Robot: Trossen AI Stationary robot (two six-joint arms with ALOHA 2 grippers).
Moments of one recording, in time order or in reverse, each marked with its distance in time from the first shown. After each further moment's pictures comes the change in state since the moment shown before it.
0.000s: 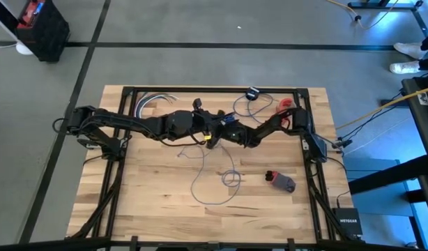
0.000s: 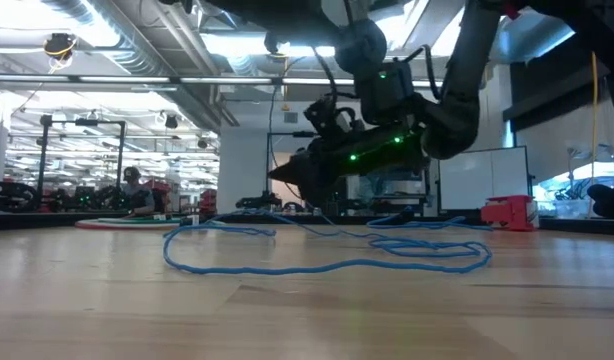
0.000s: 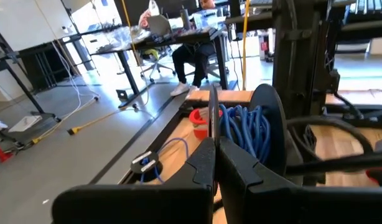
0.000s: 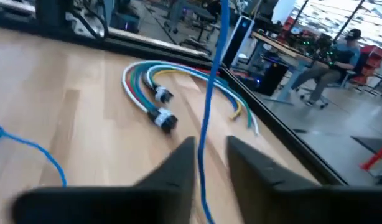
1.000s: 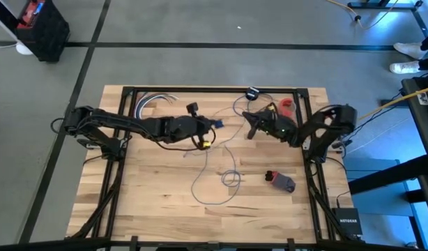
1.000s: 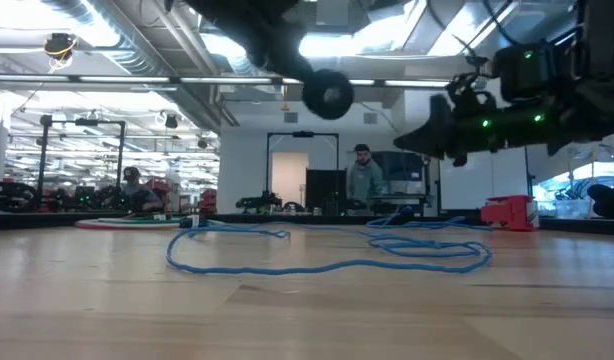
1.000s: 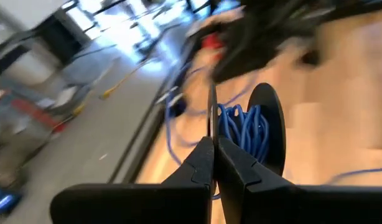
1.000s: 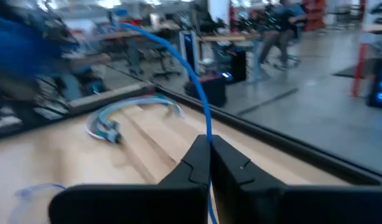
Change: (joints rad) left arm -0.006 -0.020 0.000 -0.319 -0.151 0.104; right arm -0.189 -0.526 -0.736 0.342 -0.048 0.461
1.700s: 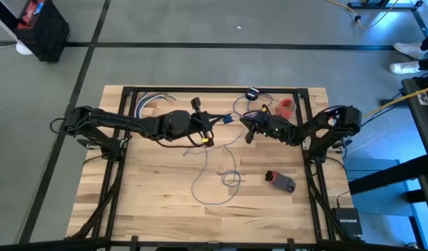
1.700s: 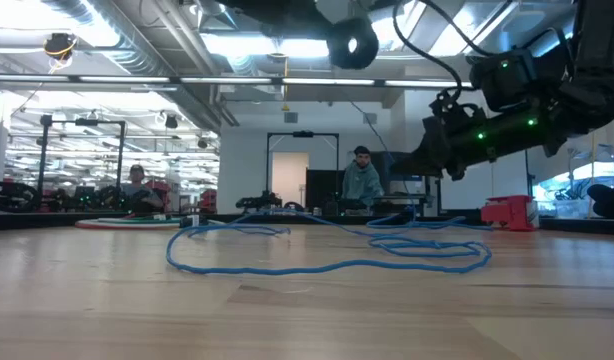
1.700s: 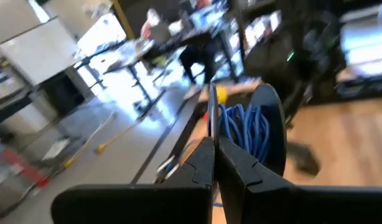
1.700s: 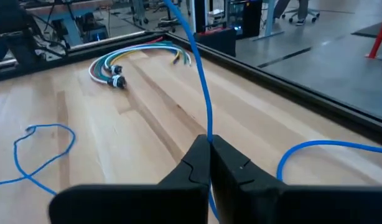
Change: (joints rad) left arm 0.000 -0.012 0.000 0.279 0.100 0.091; right arm 0.000 -0.037 0.053 -0.307 -0.043 -0.005
